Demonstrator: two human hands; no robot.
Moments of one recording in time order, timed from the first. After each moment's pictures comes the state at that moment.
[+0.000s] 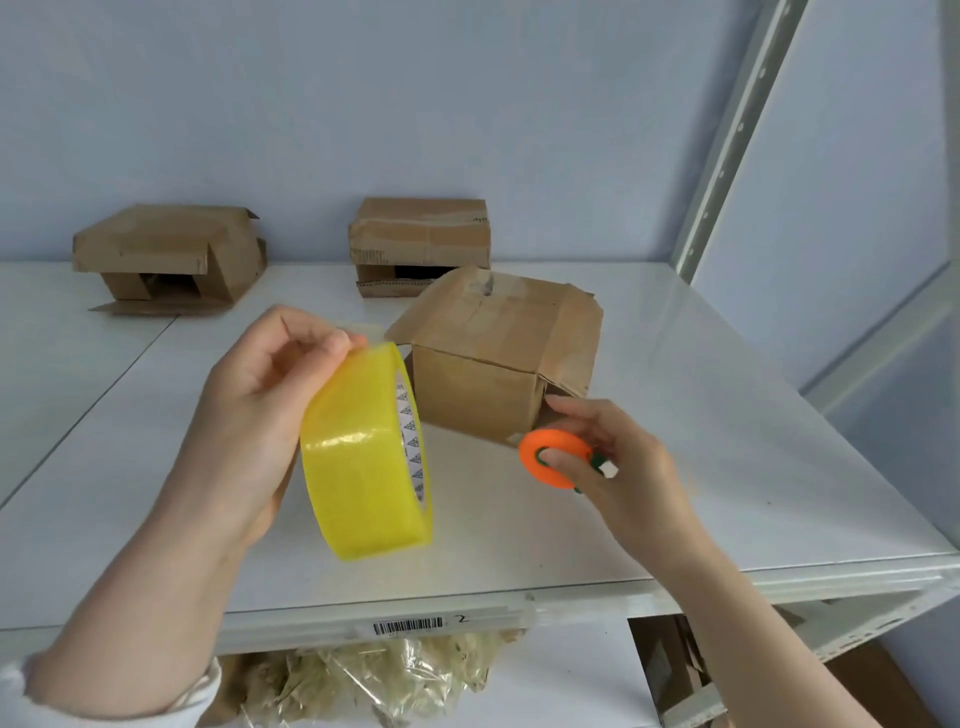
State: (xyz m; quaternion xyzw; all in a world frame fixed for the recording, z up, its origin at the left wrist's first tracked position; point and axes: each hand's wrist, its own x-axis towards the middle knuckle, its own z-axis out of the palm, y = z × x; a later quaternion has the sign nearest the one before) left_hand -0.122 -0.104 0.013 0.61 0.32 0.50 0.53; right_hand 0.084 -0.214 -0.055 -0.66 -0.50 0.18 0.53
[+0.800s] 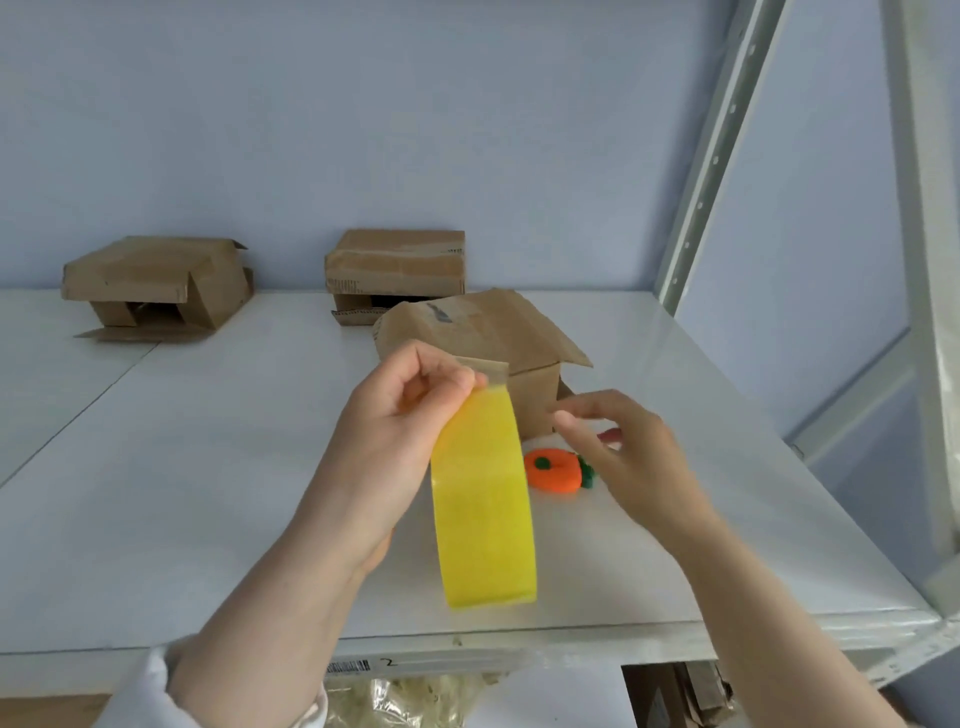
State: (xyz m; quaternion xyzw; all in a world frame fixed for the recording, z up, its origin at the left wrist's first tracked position) left_hand -0.030 -0.151 0.019 0.65 0.30 0.44 0.55; right_hand 0.145 -0.216 -0.031 -0.70 -0.51 0.17 0.48
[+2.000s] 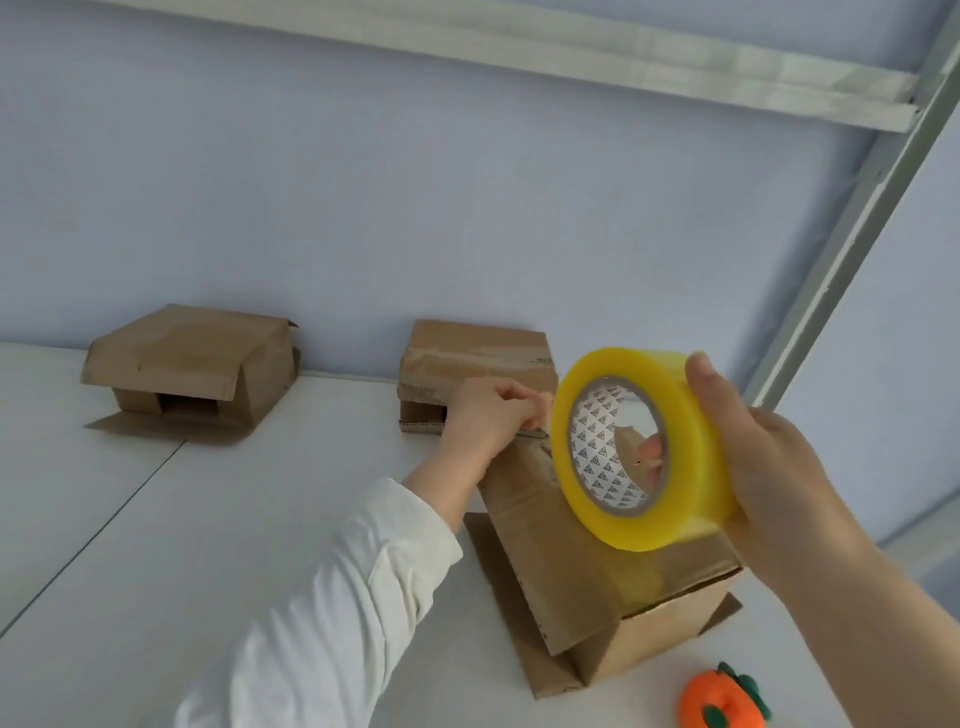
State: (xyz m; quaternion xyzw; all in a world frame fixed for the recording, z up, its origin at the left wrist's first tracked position) left_hand 0.030 0.067 0.015 0.67 0.38 0.33 0.54; right_hand 0.105 -0.106 0.080 -0.65 -0.34 0.30 0.61
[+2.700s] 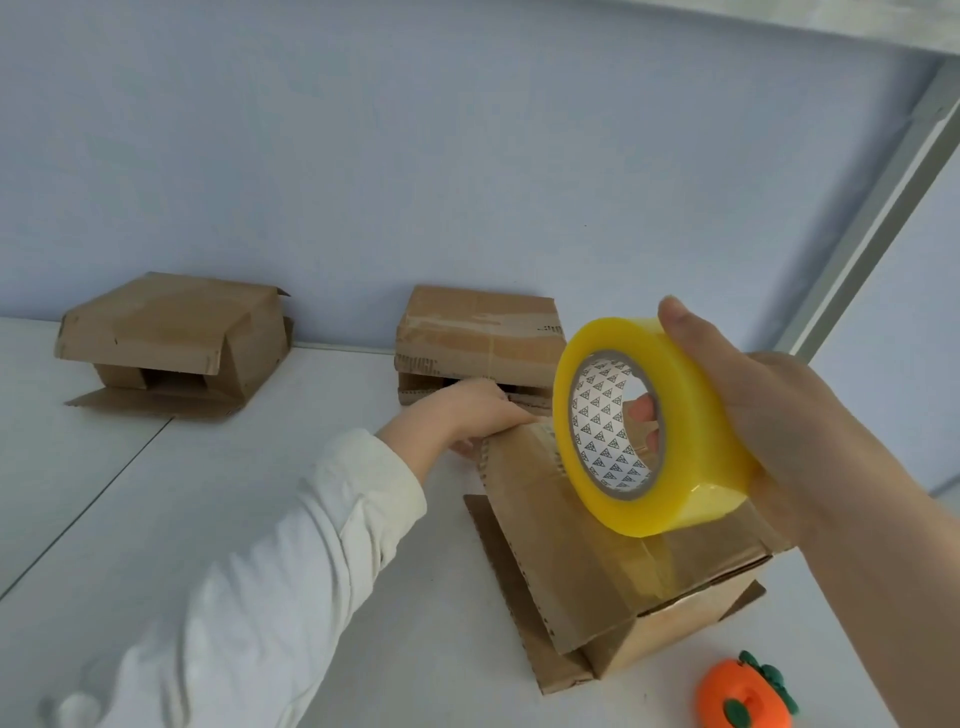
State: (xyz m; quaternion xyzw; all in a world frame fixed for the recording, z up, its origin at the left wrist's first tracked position) left_hand 0.022 0.102 0.004 0.78 0.43 0.03 0.45; right_hand 0.097 -0.080 0.099 -0.75 -0.29 0.28 0.52
